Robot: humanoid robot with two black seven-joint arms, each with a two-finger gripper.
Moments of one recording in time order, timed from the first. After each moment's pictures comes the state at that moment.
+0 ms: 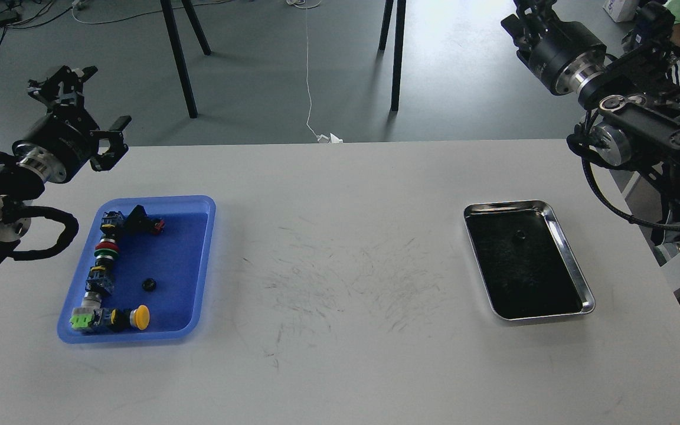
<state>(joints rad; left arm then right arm) -0.72 0.68 -0.62 -0.95 0.05 -0.22 -0.22 1.19 -0.47 0.17 0.78 -0.37 -0.08 0.41</state>
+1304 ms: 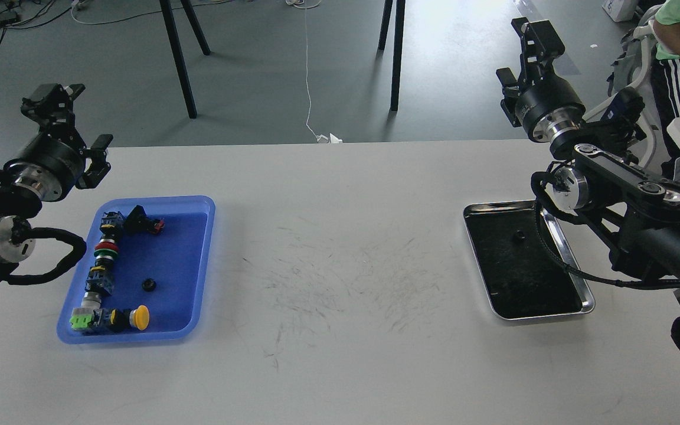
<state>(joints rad) -0.66 0.76 -0.58 -1.13 0.02 0.06 -0.33 0.94 -0.35 0.49 0.78 -0.30 -0.13 0.34</state>
